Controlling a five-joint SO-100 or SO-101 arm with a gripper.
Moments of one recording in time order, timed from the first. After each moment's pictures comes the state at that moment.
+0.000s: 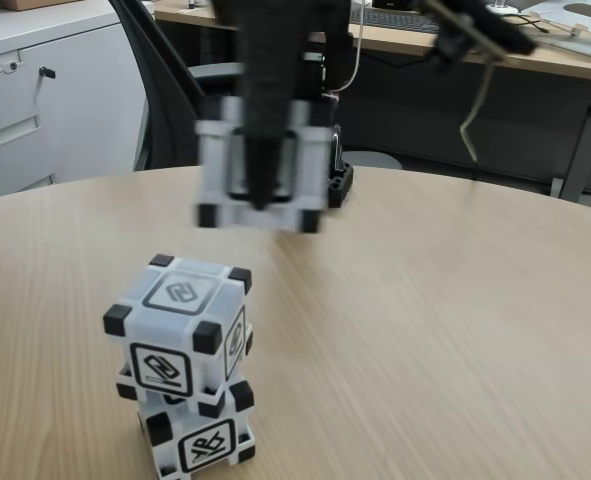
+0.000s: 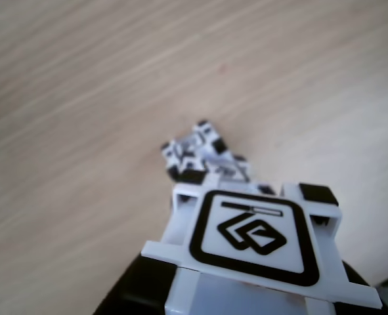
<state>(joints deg) 16.2 93.7 71.5 103.4 3.7</state>
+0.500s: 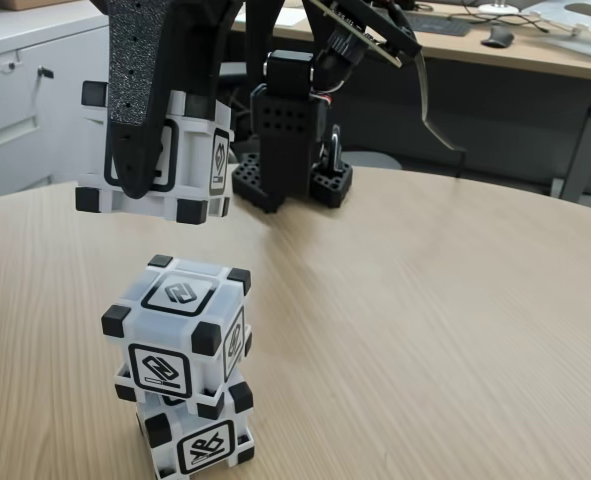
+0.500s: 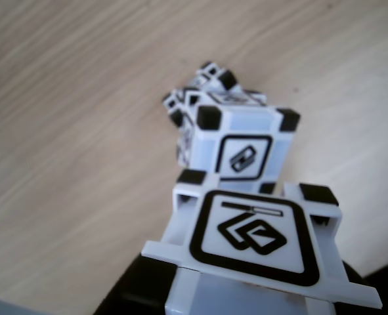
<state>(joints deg) 24.9 93.7 71.5 103.5 -0.7</state>
